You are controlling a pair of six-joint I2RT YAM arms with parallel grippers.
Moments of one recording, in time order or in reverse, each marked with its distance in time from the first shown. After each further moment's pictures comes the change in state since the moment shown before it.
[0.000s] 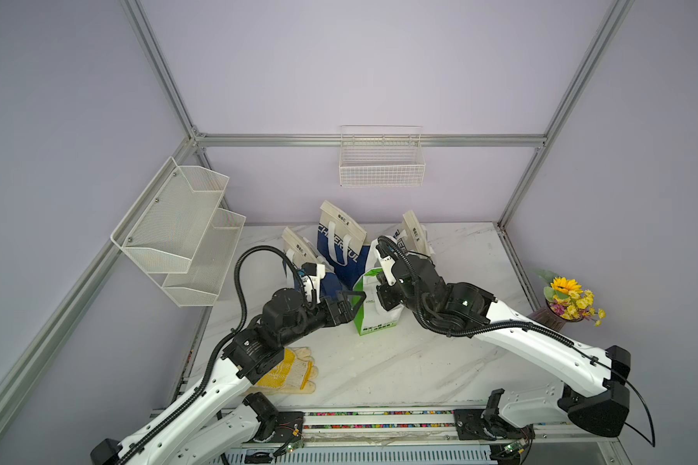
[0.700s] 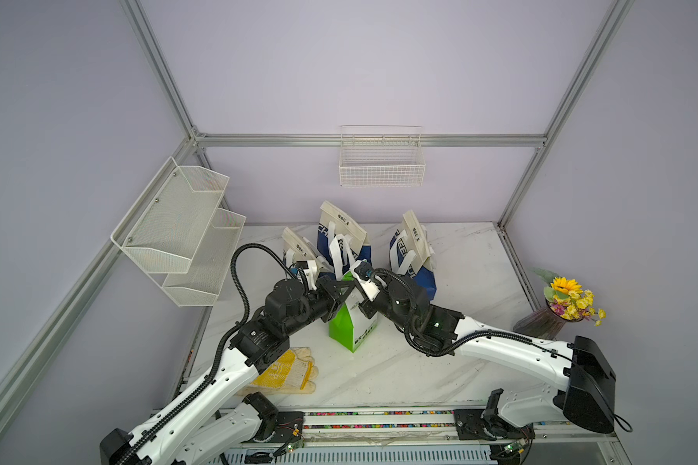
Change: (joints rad) left arm 0.077 0.032 0.032 0.072 -0.013 -0.516; right arm 0.008 0.034 -0.401 0.822 -0.123 -0.371
